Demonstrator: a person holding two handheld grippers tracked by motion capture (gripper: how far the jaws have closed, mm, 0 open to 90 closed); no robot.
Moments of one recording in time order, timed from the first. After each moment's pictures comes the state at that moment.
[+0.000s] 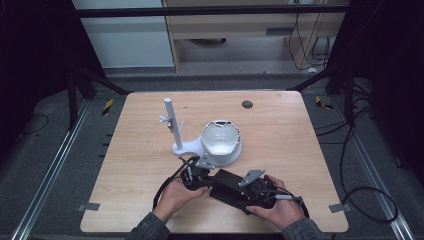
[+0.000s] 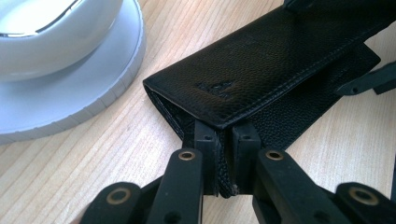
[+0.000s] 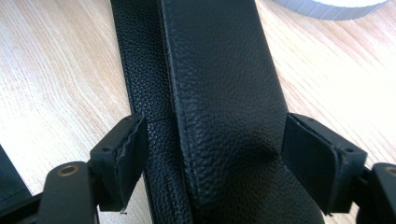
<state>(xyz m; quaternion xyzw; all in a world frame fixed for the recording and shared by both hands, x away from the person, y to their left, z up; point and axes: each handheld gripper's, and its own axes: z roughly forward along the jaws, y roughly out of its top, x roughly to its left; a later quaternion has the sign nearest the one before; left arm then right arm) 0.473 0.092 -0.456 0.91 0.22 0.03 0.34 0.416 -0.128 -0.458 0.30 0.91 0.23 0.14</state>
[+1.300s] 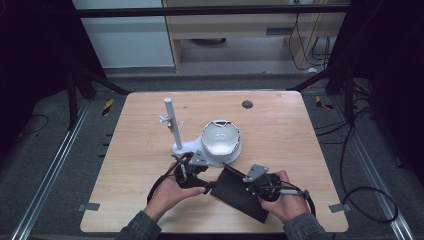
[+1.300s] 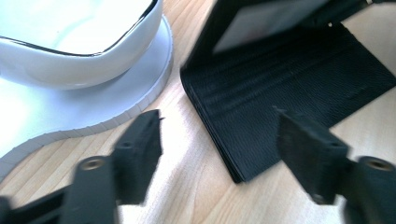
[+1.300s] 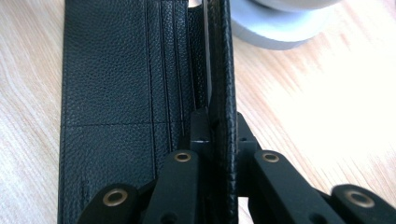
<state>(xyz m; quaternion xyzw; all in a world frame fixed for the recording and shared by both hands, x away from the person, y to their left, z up) 0.468 0.110 -0.438 0.90 0.23 0.07 0.37 0.423 -0.145 -0.442 0.26 0.91 0.23 0.23</state>
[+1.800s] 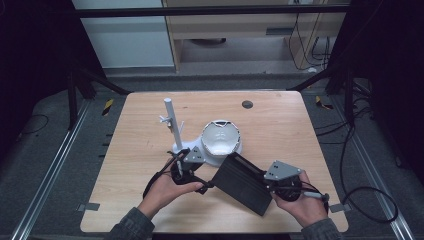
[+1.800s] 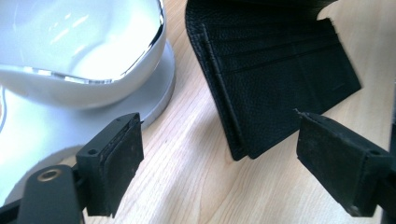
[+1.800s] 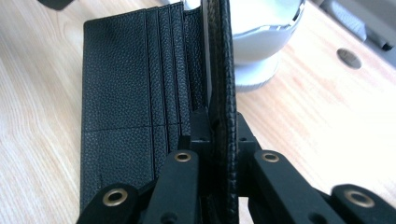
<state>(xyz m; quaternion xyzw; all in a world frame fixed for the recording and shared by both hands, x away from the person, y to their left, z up) 0.472 0.112 -0.419 0.90 0.21 0.08 0.38 0.412 -0.184 -0.419 0.26 0.86 0.36 0.26</state>
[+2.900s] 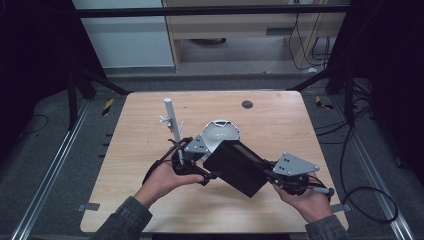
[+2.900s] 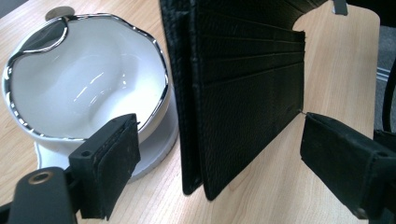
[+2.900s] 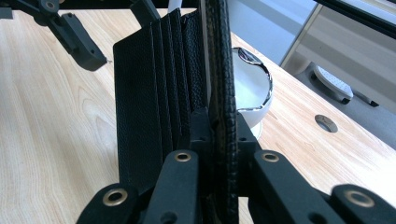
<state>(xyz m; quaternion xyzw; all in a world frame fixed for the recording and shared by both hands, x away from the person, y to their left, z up) 0.482 0.103 -0.384 0.90 0.18 0.09 0.39 0.411 -0.189 -0.385 0.22 0.81 0.46 0.28</state>
